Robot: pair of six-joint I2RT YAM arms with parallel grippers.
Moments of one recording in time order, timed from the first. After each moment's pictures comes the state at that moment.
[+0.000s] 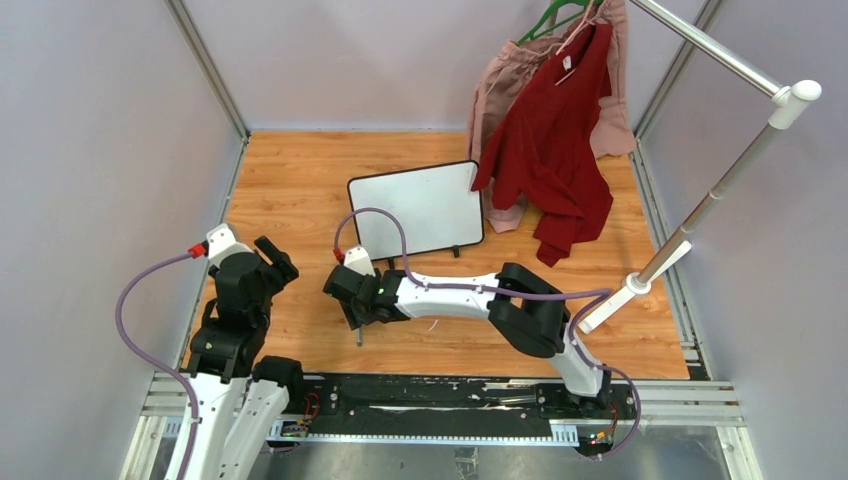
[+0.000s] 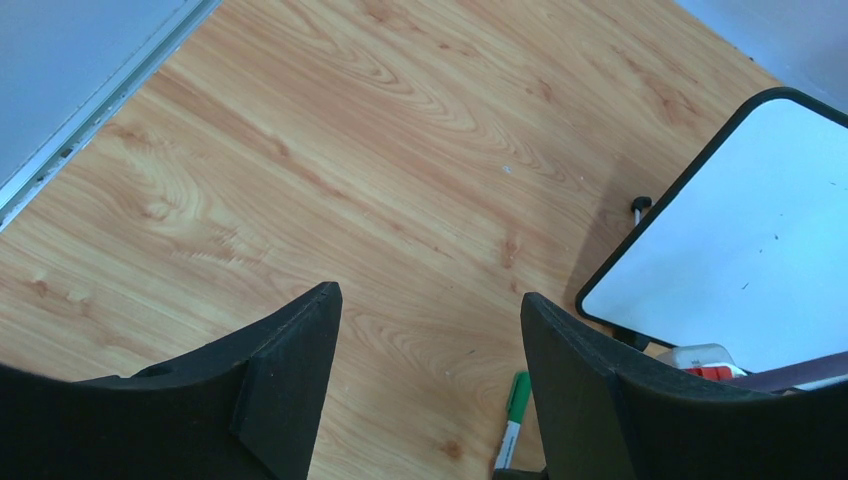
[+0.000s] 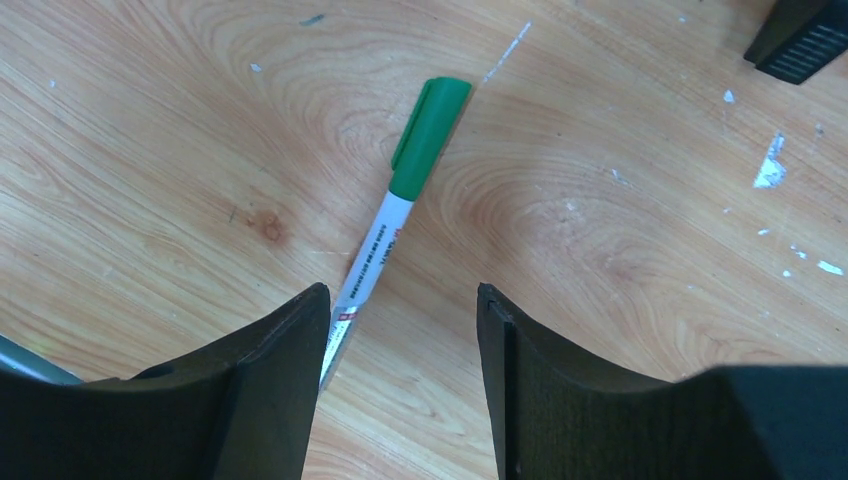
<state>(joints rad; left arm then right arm) -0.15 0.44 0.69 -0.69 -0.44 -0.53 1.26 2.11 1.59 -0.49 0.31 0.65</state>
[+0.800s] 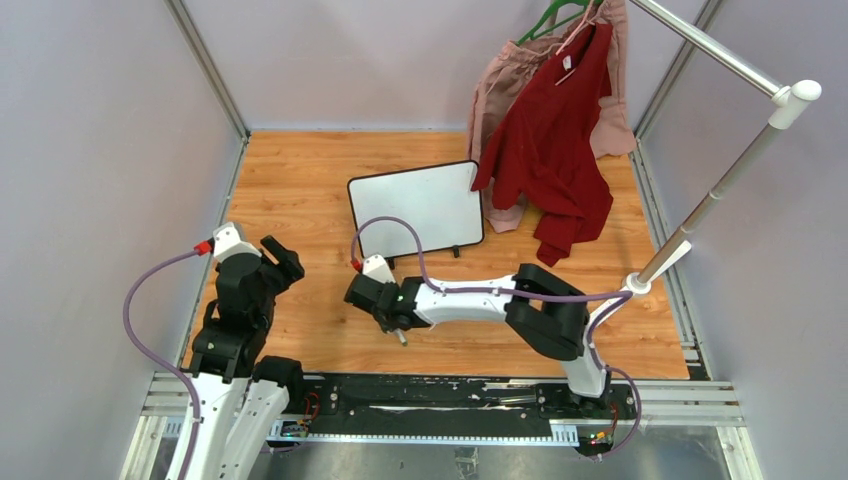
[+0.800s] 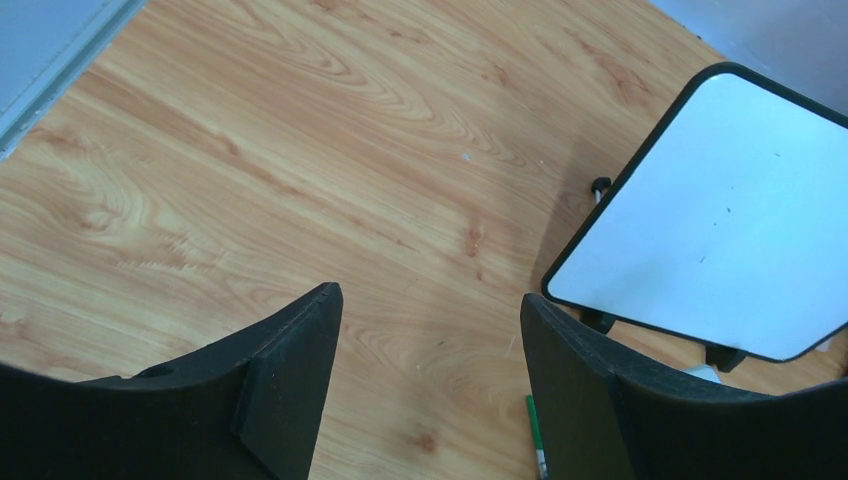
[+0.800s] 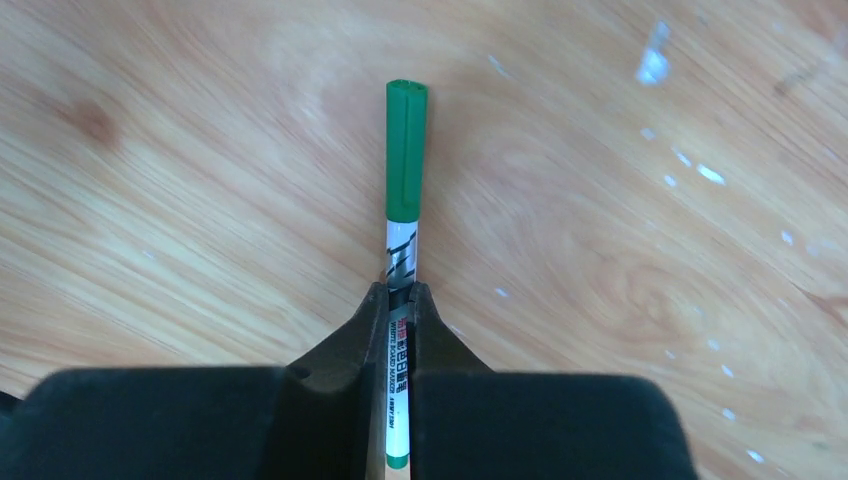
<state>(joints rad) -0.15 0.43 0.67 -0.66 -0.36 -0.53 1.26 2.04 1.45 -0.48 0.35 0.59</state>
